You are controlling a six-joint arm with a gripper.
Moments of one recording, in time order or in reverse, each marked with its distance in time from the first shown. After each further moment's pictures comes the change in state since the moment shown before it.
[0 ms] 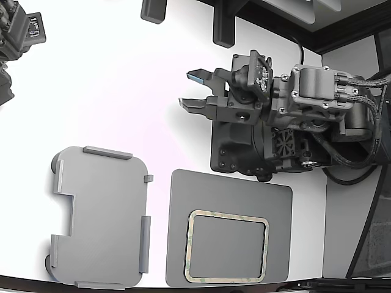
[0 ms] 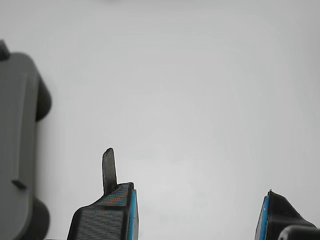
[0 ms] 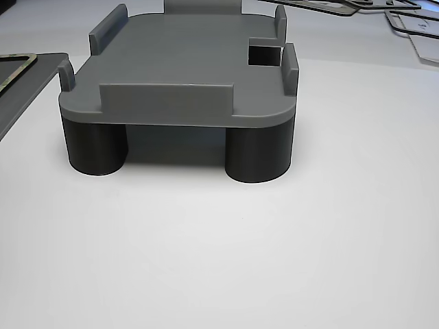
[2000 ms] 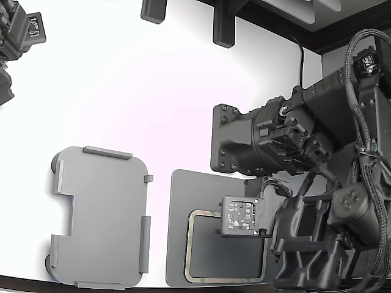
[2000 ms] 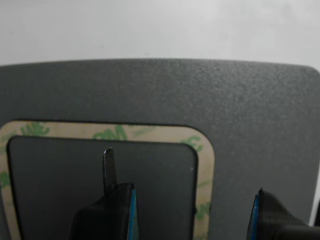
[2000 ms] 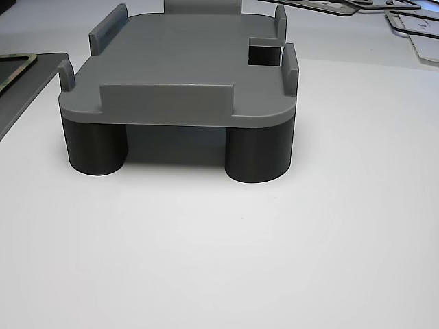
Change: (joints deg) arm 59.2 -56.5 -41.5 31.9 3.2 58.0
